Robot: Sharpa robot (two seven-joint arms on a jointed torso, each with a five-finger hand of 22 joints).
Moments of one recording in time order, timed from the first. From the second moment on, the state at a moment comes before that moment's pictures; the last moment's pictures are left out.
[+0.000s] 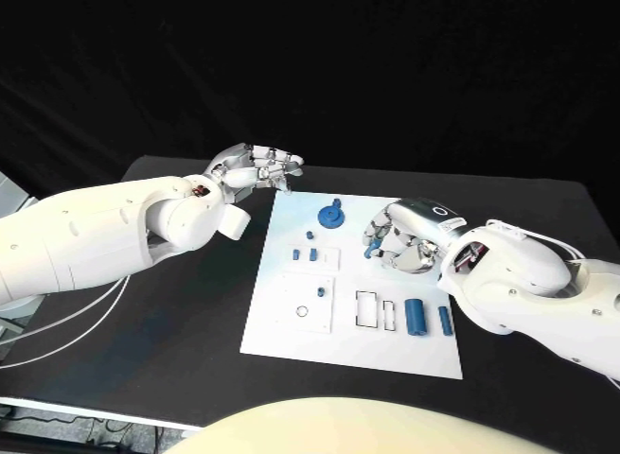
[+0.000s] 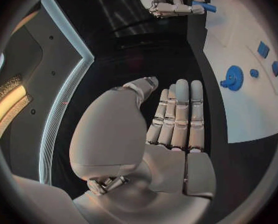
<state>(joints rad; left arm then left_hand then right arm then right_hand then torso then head) 1.17 -0.93 -0.03 1.46 -0.11 -0.14 0.31 1.41 -0.23 0.49 0.16 0.26 0.88 0.20 0.25 0.29 0.97 0.14 0.42 0.20 0.96 0.06 1.05 0.36 0.17 0.77 0.18 0.83 0.75 1.19 -0.79 -0.12 1.75 -1.61 -0.35 -0.23 1.47 -0.20 0.59 0.11 0.06 1.12 0.11 0.18 0.39 1.22 0.10 0.17 0.07 1.47 -0.03 1.45 1.30 0.05 1.47 0.07 1.38 1.31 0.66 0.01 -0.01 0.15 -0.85</state>
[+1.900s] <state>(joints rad) 1.17 -0.92 -0.03 1.46 -0.10 -0.13 0.31 1.41 -0.23 0.49 0.16 0.26 0.88 0.20 0.25 0.29 0.96 0.13 0.43 0.20 0.96 0.06 1.05 0.36 0.17 0.78 0.18 0.83 0.75 1.04 -0.54 -0.15 1.65 -1.70 -0.32 -0.20 1.45 -0.22 0.61 0.08 0.06 1.12 0.11 0.18 0.39 1.23 0.11 0.15 0.07 1.47 -0.03 1.45 1.30 0.05 1.47 0.07 1.37 1.31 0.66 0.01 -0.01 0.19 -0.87</state>
